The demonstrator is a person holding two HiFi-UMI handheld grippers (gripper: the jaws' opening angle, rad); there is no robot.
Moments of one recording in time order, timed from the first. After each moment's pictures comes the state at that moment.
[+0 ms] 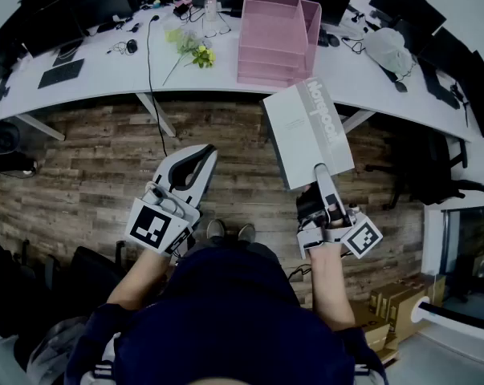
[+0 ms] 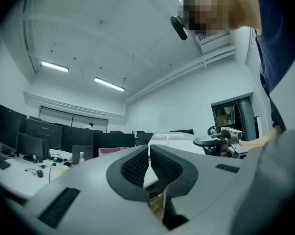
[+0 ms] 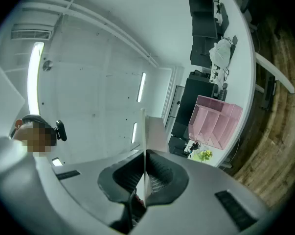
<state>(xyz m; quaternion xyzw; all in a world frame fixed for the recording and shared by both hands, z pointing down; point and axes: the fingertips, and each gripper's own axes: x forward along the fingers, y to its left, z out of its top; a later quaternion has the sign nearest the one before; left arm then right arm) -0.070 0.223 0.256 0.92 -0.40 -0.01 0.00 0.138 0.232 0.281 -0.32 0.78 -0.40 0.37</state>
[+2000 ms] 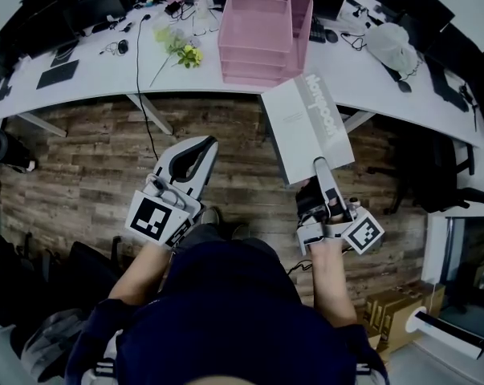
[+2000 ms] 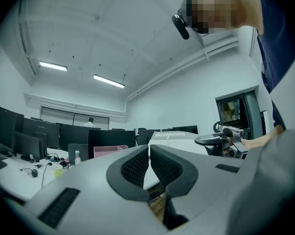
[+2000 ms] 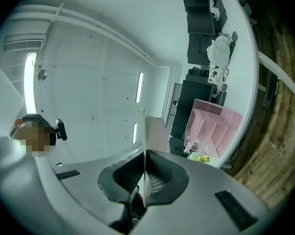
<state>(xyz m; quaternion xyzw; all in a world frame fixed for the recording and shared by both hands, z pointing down) 0.009 0.173 0.269 0.91 -0.42 0.01 0.00 0.211 0.181 0.296 -0.30 0.78 -0.41 0.37</state>
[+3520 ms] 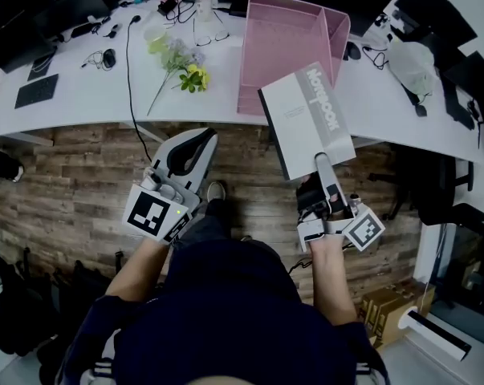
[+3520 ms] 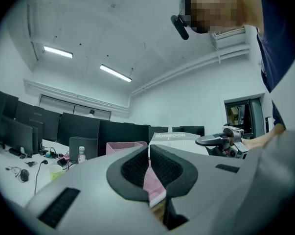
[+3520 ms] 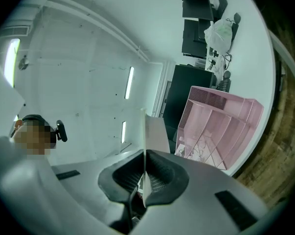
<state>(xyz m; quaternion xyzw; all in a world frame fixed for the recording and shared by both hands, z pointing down) -0.083 -0.039 0.311 0.92 -0.40 0.00 0.05 0.120 -0.021 0.331 -0.34 0.76 -0.43 0.34</state>
